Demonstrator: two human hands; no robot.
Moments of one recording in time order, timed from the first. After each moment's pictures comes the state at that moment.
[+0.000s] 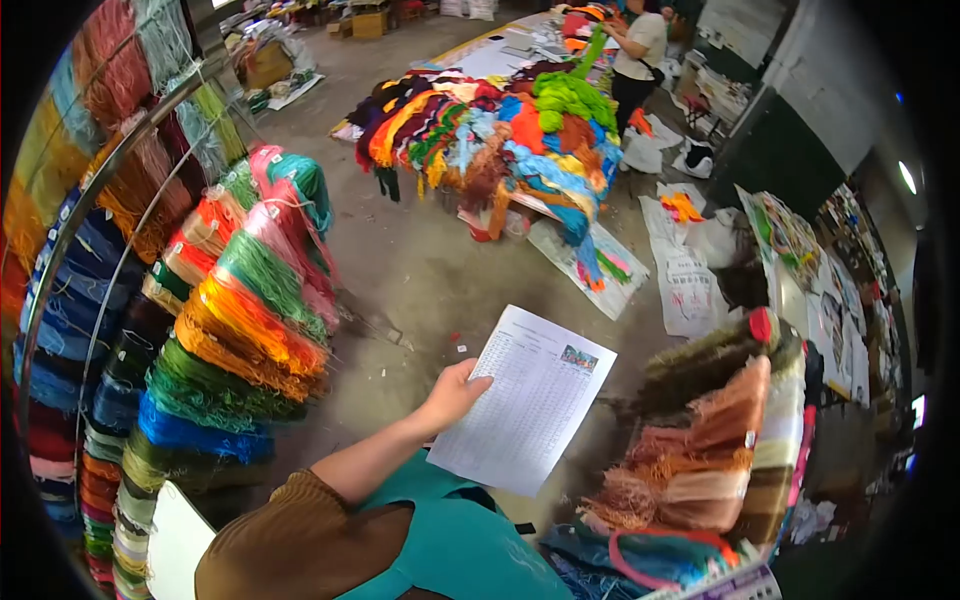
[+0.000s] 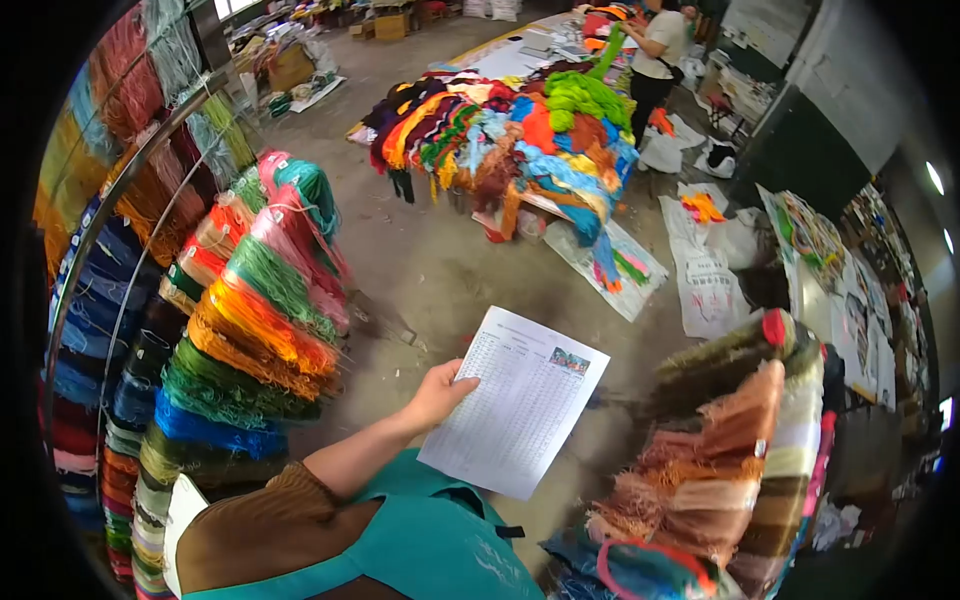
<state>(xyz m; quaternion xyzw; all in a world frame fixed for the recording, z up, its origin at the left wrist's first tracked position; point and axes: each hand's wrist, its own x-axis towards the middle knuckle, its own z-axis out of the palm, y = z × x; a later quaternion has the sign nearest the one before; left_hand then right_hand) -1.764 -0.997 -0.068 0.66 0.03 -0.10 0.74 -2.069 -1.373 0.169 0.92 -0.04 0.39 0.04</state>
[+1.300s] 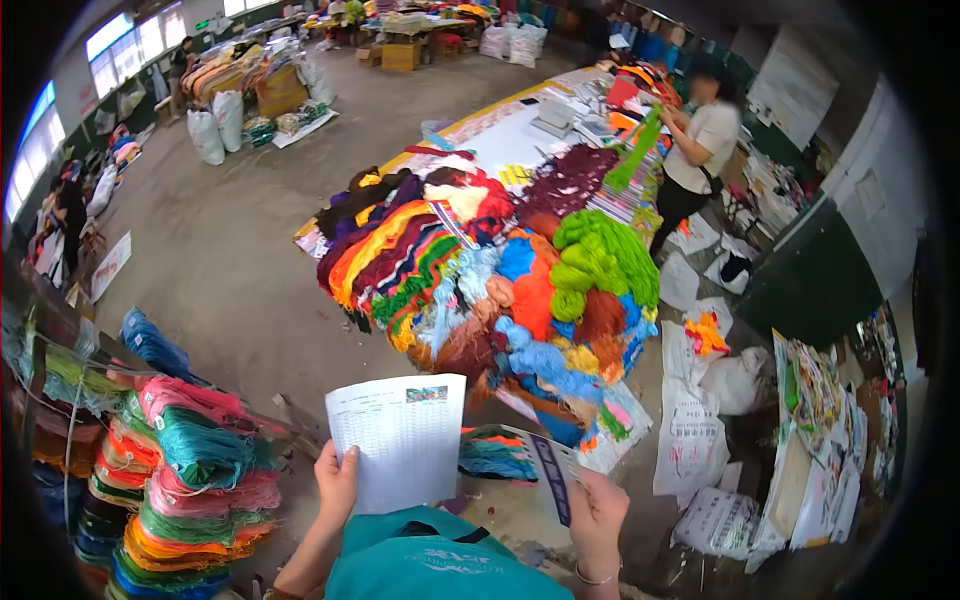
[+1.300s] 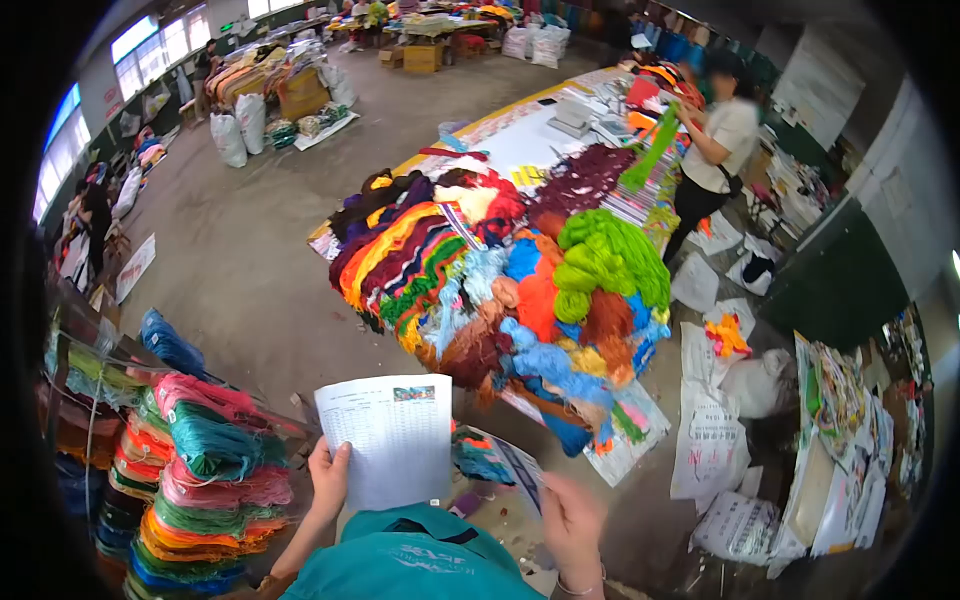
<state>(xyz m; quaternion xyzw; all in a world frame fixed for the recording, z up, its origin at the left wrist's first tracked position) -1.332 -0.859 -0.049 0.65 0.27 0.25 0.67 -1.235 -1.178 0.101 0.85 0.16 0.07 -0.50</state>
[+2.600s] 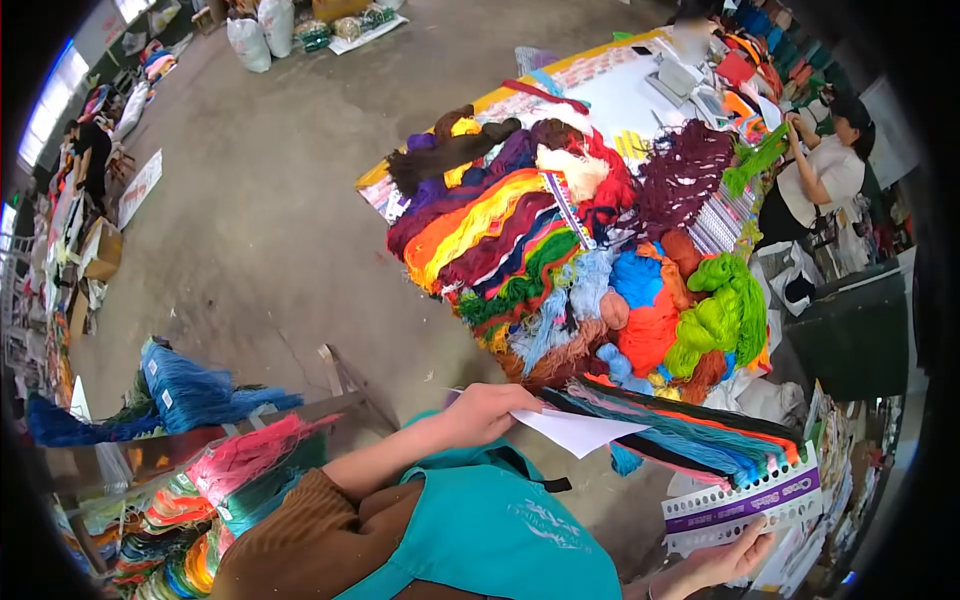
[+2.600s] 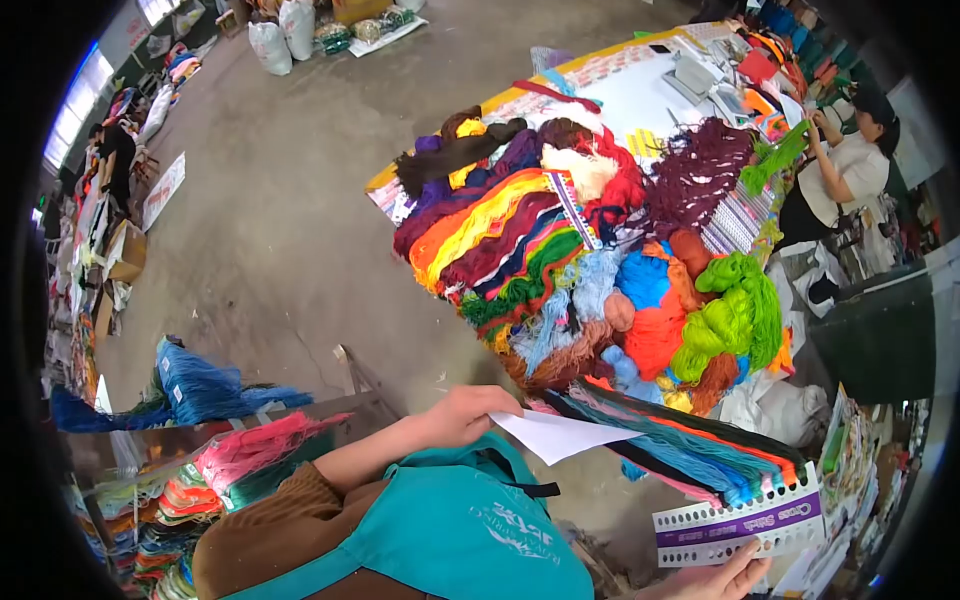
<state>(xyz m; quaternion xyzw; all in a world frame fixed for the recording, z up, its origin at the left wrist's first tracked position) -1.081 -0.711 -0.031 0.78 -0.15 0.05 0.60 -1.086 -1.092 0.133 0.72 -0.11 0.43 -0.54</state>
